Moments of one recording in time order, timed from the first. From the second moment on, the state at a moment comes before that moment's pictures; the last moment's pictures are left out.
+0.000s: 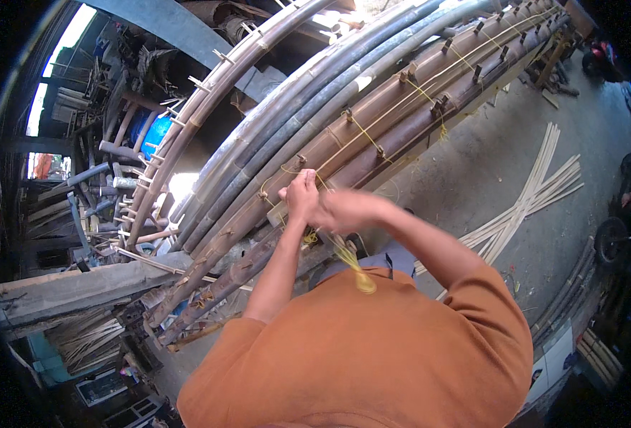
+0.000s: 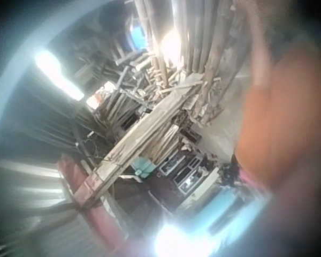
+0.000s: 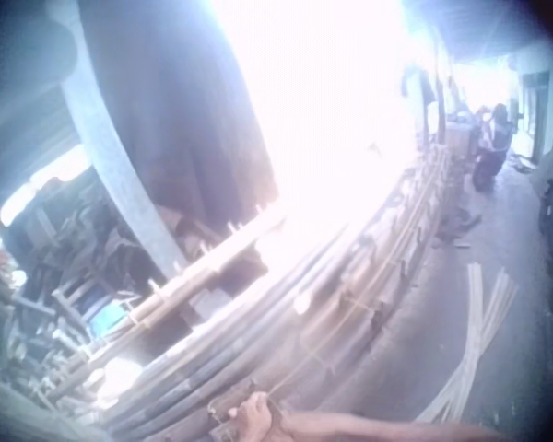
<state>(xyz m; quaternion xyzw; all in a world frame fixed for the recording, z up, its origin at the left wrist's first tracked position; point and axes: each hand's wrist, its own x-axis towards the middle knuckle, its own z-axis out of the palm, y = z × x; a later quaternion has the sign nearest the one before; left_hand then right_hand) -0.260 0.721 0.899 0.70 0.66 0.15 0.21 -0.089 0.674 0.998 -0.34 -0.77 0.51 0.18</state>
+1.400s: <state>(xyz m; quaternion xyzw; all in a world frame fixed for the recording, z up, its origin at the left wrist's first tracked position) -0.410 0.680 0.902 0.77 0.56 0.19 0.24 -0.335 0.660 1.057 -0.16 -0.75 0.41 0.49</state>
